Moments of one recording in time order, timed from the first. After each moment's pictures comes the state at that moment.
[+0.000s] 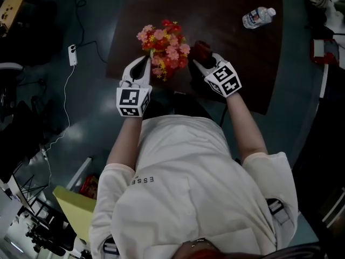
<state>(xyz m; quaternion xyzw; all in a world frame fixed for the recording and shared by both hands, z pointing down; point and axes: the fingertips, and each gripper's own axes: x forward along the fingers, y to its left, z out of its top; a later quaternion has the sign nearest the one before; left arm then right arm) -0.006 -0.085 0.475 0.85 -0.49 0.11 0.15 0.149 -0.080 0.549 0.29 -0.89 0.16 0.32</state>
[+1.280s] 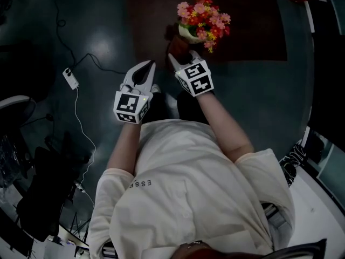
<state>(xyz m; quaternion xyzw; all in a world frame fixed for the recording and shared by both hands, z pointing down) -0.138 -0.040 0.488 0.94 -0.25 0.11 0.19 -0.074 -0.051 0.559 0.53 -0.76 0.26 0.26</state>
